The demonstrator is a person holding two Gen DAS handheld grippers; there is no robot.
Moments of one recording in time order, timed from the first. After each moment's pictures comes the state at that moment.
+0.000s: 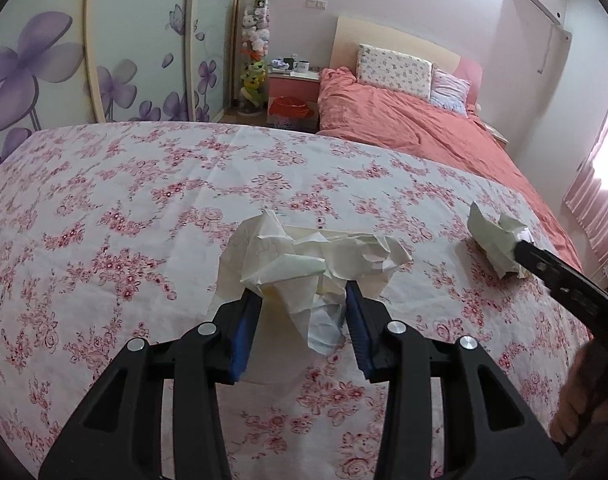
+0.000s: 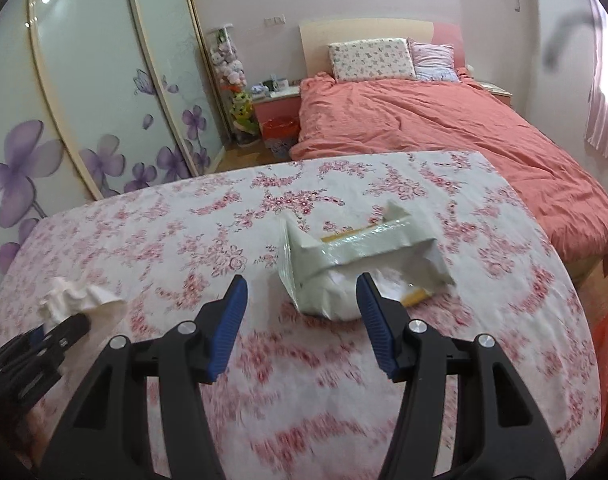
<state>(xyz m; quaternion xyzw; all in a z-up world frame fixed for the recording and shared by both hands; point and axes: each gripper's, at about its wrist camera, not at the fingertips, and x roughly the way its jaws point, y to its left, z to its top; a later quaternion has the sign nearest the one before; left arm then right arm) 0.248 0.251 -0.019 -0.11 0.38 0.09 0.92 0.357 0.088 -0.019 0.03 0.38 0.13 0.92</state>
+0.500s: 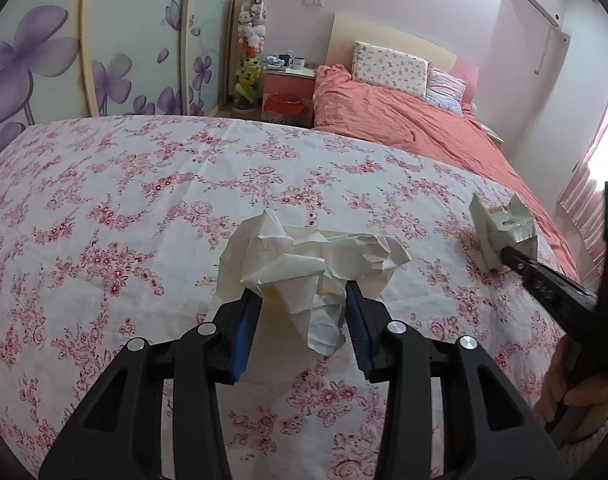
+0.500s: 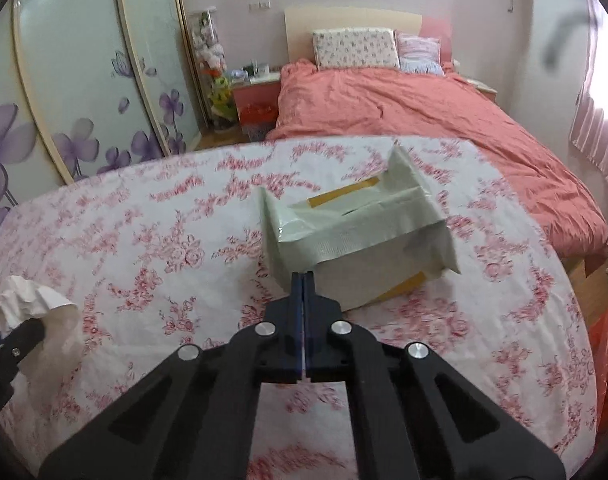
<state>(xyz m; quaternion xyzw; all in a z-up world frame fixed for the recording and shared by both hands) 0.250 0.245 -0.023 -0.11 0.38 0.08 0.92 0.373 0.080 -0.039 0.01 0.39 0.10 0.92</state>
